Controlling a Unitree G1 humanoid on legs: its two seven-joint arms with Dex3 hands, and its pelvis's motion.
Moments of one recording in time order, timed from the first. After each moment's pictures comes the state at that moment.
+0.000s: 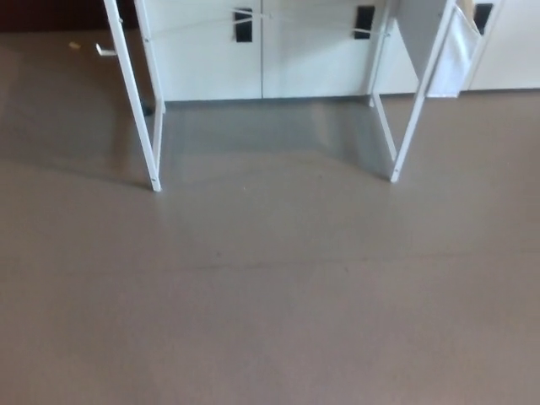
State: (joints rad) left_arm 0.42 0.42 0.13 0.66 -0.06 -0.21 -0.30; right_arm 0.50 -0.41 -0.10 0.95 -0.04 -0.63 0.19
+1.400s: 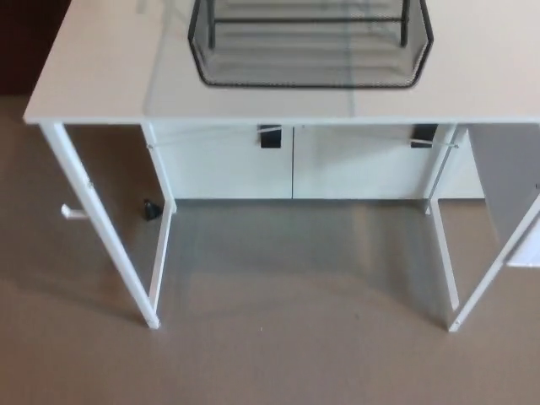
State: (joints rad) left_arm 0.46 0.44 0.05 0.61 0.02 -0.14 -0.27; right_arm 0.47 -0.45 -0.04 1.06 -0.11 -0.71 0.10
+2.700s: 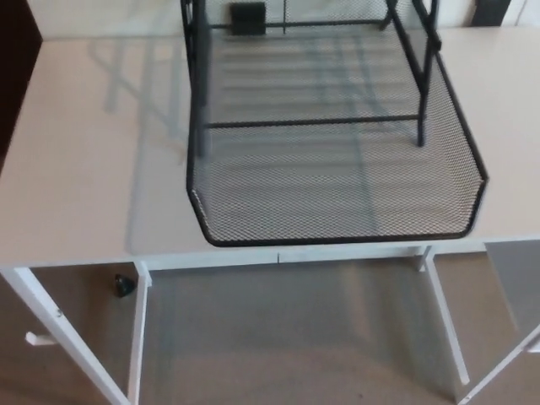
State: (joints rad) left_arm 0.44 0.49 0.02 0.61 0.05 -0.13 -0.27; right_arm 0.50 -0.44 0.00 1.07 -0.15 -0.73 0.07
